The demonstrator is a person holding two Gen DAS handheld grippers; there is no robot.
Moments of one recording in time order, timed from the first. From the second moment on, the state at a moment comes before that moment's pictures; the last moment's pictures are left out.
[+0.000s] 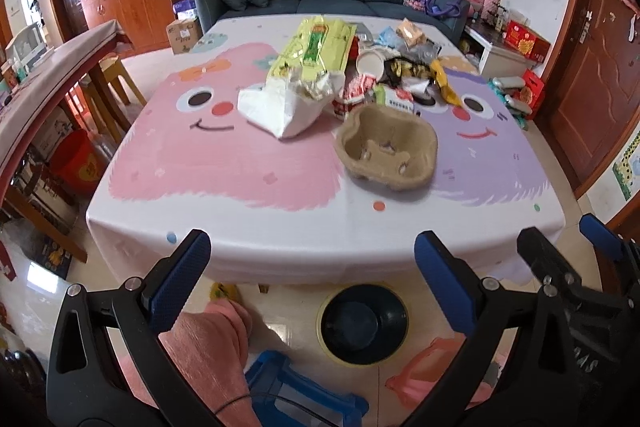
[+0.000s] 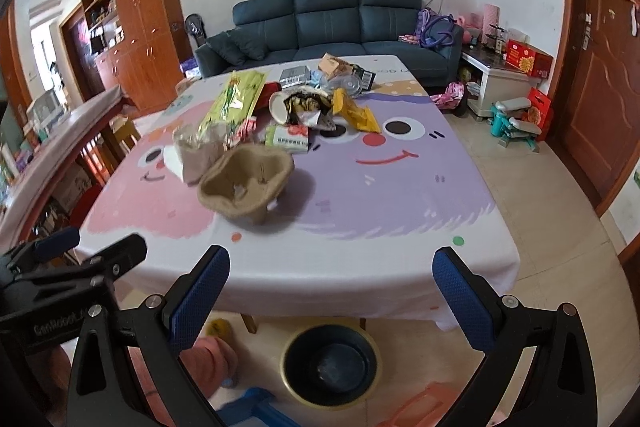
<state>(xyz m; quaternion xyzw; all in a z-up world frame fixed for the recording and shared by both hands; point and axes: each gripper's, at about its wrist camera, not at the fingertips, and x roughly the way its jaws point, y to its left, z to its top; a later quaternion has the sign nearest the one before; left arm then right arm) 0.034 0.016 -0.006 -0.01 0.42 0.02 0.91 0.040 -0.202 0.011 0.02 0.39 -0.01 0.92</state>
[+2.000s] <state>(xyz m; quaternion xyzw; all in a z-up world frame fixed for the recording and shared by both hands) 0.281 0.055 -0.078 0.05 0.53 -0.08 0.84 0.244 -0.170 -0.095 0.13 0.55 0.01 0.82</state>
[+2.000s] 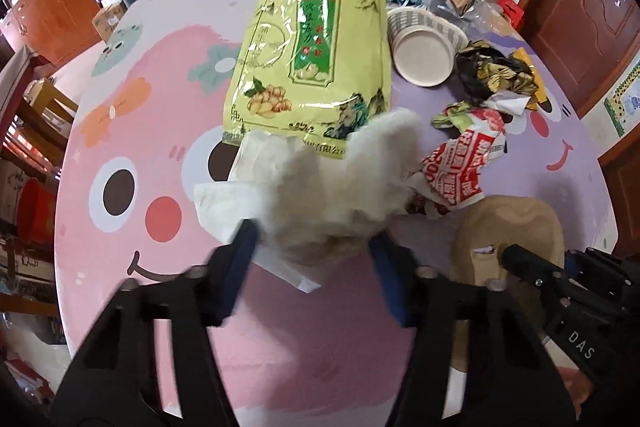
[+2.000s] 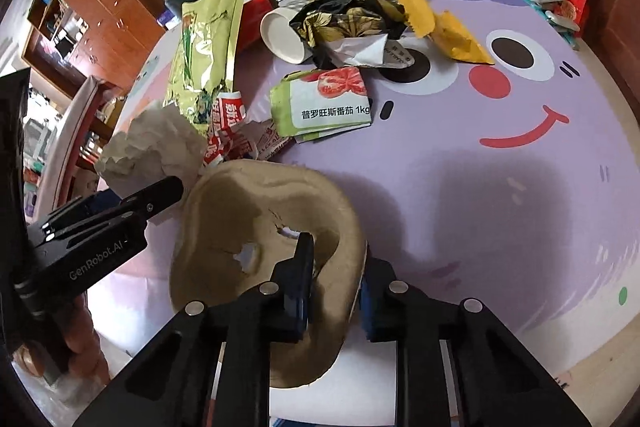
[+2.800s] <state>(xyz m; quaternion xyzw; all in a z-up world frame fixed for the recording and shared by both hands) 0.182 0.054 -0.020 0.00 0.48 -0.17 0.86 0.113 -0.210 -0.012 0.17 0.45 -0.03 0.87</state>
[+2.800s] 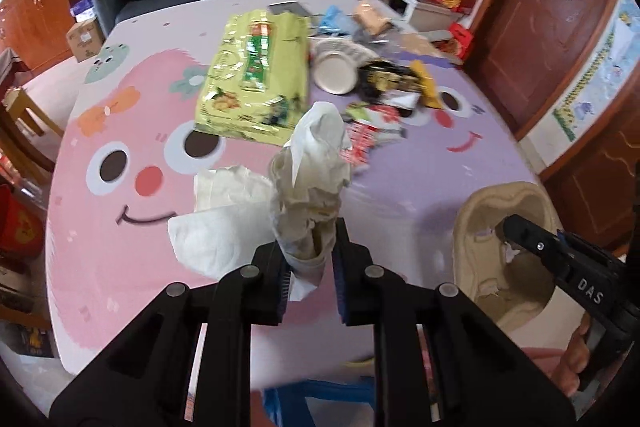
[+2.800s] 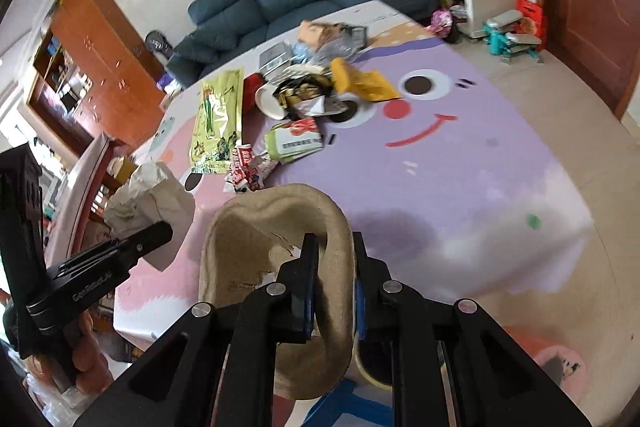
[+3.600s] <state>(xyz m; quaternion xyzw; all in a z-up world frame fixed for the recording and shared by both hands) -0.005 -0.075 -0.144 0.16 0.53 -0.38 0.74 -0.062 -0.289 -0.196 0.27 0.55 -0.20 0.77</state>
